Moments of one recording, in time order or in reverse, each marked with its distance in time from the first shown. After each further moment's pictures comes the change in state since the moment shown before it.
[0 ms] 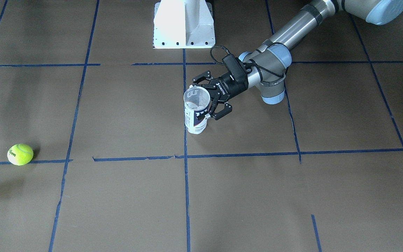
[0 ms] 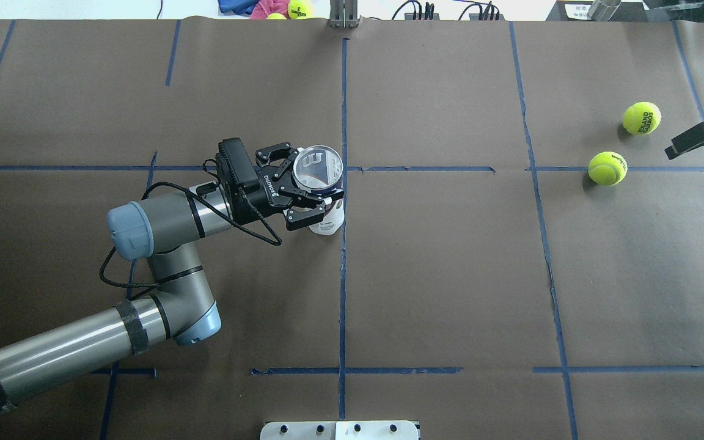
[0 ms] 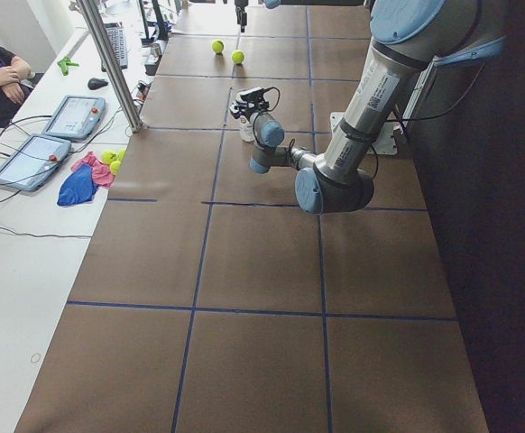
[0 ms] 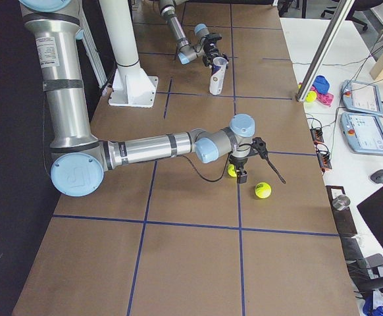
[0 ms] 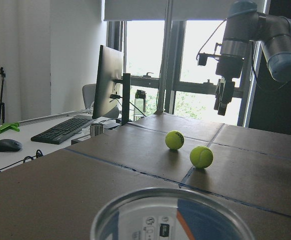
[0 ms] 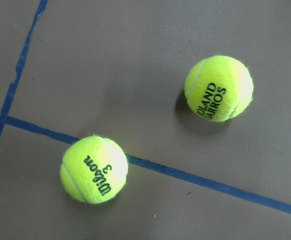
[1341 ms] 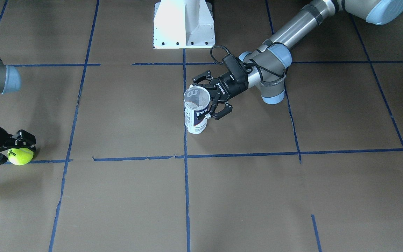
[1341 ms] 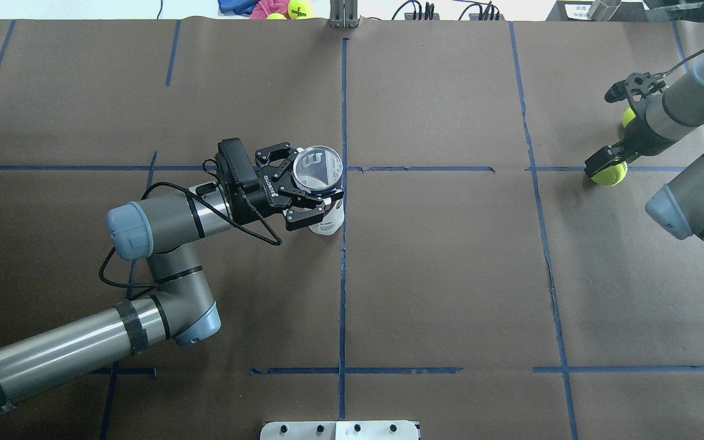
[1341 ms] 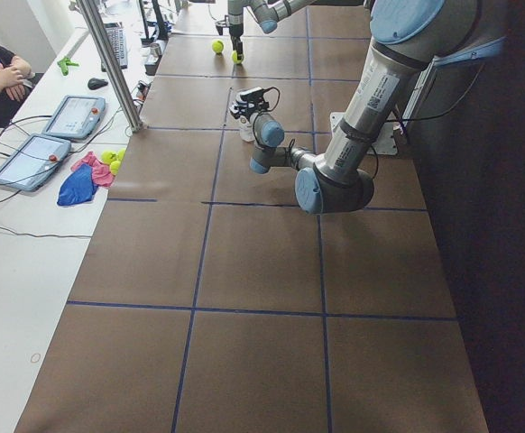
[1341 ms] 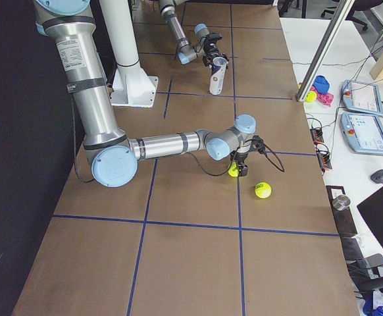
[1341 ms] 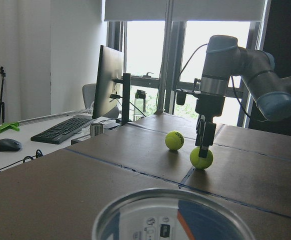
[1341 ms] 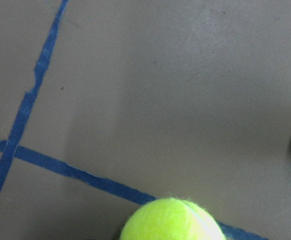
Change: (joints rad) left arm 0.000 0.001 0.000 0.000 0.000 -0.002; right arm -0.162 0.141 -0.199 0.080 -0.064 0.071
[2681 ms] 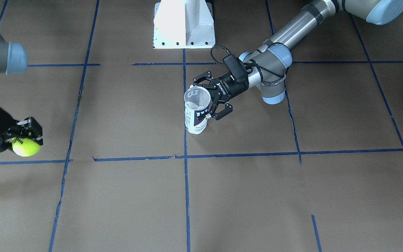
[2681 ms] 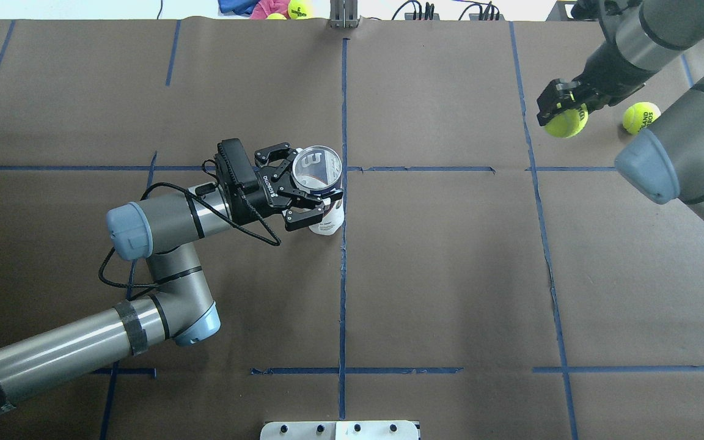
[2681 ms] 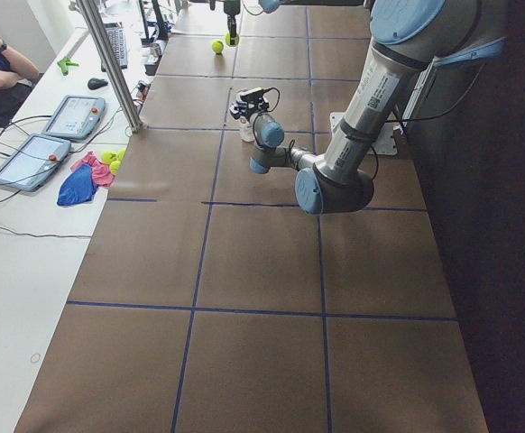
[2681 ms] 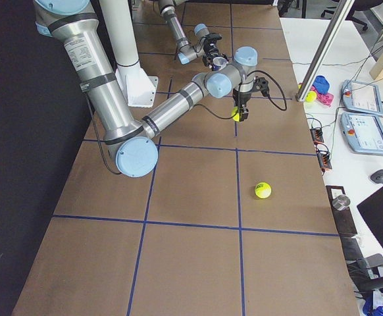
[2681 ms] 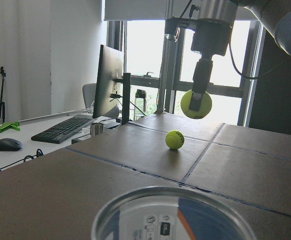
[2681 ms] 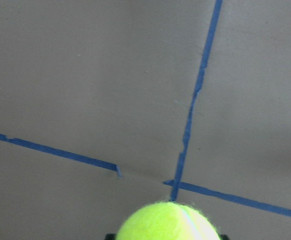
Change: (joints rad) left arm 0.000 0.002 0.000 0.000 0.000 0.003; right arm -0.012 0.195 0.439 -0.478 0.030 0.285
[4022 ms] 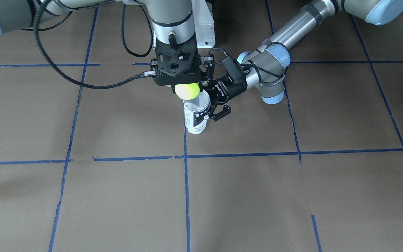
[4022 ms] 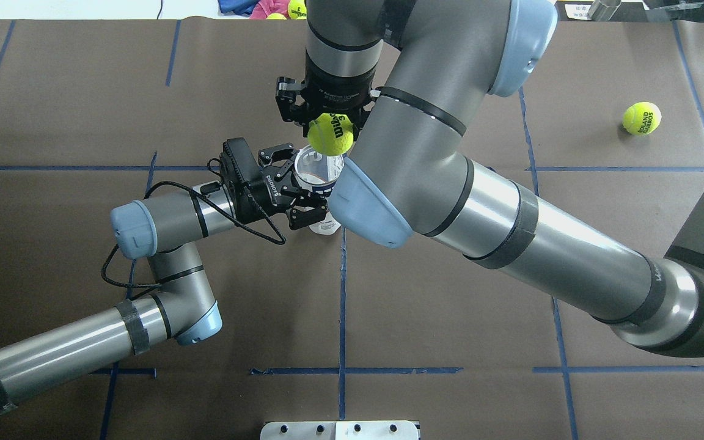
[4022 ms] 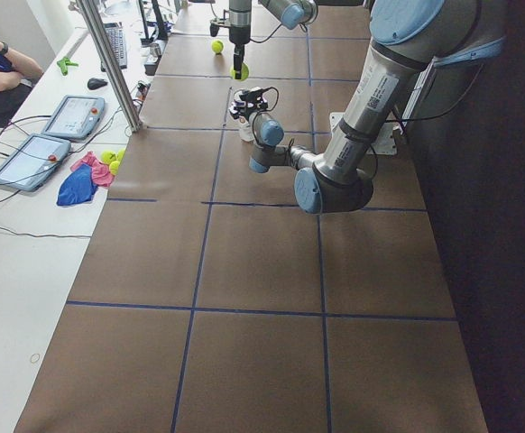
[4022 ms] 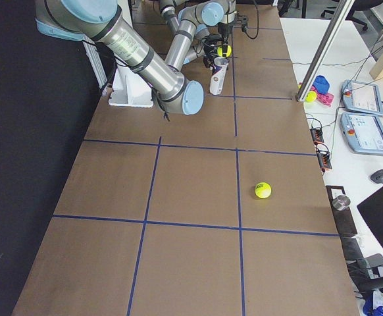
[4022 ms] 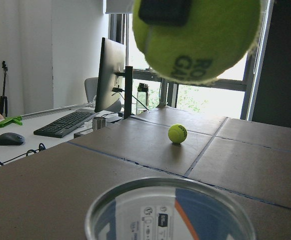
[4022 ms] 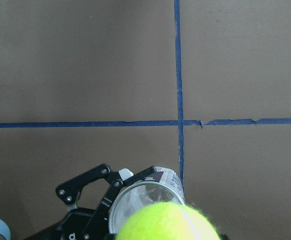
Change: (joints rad) left arm 0.000 -0.006 -0.001 0.032 -0.002 0.001; right arm -0.329 0.589 -0.208 -0.249 -0.208 0.471
